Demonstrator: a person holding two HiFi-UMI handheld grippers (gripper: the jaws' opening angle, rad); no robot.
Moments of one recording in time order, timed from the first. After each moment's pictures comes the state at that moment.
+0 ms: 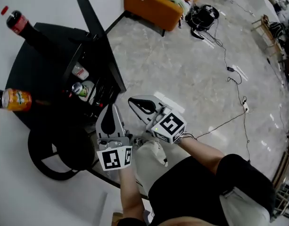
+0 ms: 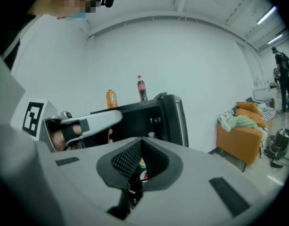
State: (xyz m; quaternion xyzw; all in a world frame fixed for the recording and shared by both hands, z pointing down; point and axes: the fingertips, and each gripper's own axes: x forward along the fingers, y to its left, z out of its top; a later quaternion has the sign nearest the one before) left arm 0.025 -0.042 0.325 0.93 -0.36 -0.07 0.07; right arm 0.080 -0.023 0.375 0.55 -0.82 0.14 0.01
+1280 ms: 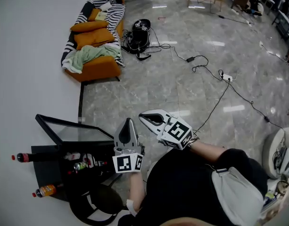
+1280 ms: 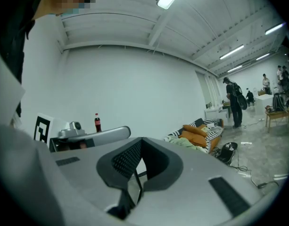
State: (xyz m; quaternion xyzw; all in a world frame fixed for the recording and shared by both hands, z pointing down) left arm 0.382 0.165 0.163 1.00 -0.03 -0.03 0.05; right arm 0.409 0.195 0.184 0.73 -0.68 0.10 -0.03
